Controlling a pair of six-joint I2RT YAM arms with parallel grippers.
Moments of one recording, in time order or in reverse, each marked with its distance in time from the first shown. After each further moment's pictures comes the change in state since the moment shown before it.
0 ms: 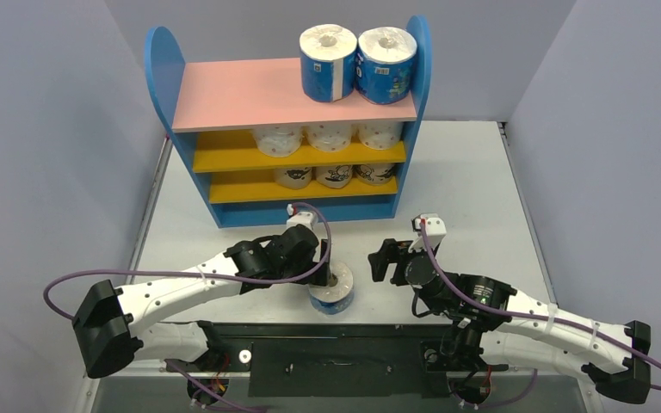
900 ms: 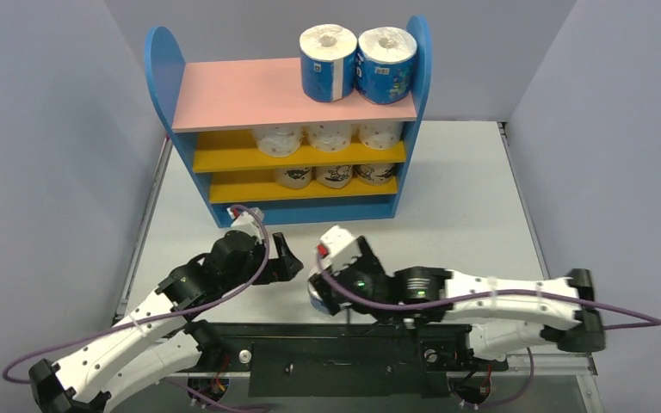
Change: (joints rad) left arm 0.273 -0.492 -0.203 0.000 0.147 -0.017; right arm 0.298 0.600 0.506 -0.229 -0.078 -0.331
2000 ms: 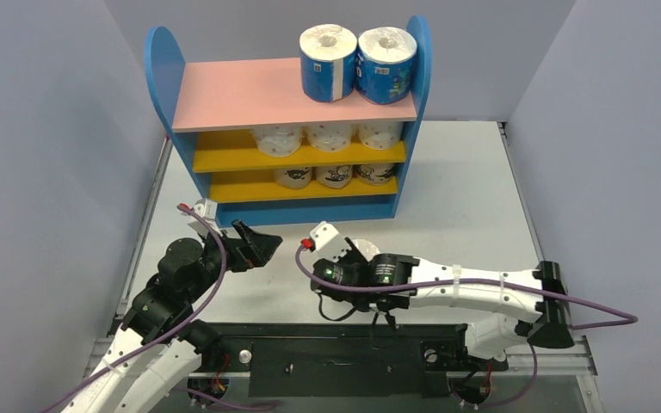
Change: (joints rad) left arm 0.166 -0.247 0.000 0.132 0.074 0.030; right arm -0.082 0.026 0.071 -0.219 0.063 0.067
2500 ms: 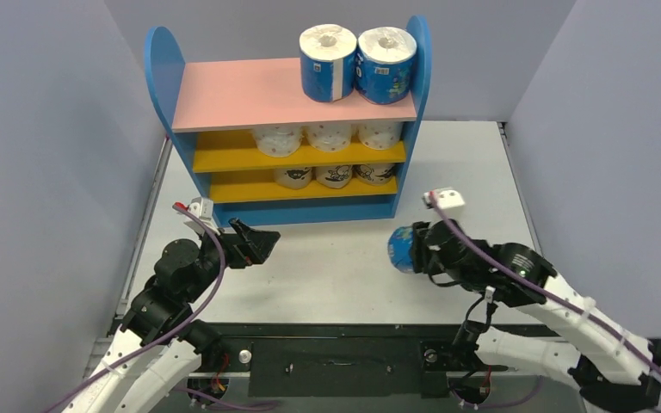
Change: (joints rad) left arm 0.000 -0.008 -0.001 0.040 -0.031 0.037; right arm -0.587 -0.570 -0.148 -0.161 -0.253 0.066
